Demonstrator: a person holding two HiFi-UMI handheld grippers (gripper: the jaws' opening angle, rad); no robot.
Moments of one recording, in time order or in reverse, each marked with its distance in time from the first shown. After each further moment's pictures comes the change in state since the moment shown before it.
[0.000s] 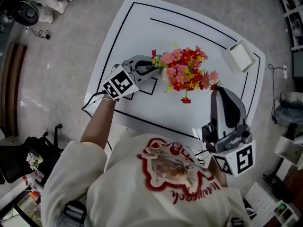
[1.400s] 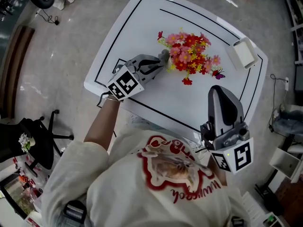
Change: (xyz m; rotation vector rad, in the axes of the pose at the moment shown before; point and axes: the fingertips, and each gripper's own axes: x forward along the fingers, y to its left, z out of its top) left arm -0.014 -0.050 0.000 -0.034 0.032 0.167; right arm -0.040 0.027 -0.011 0.013 0.021 0.115
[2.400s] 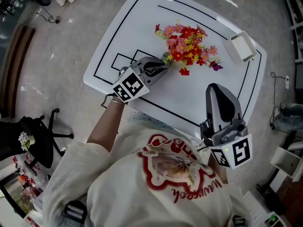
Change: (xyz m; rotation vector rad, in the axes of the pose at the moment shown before) left arm 0.012 -0.039 0.010 -0.023 0.001 -0.009; right arm -0.024 0.003 -0.015 0.002 0.026 0.000
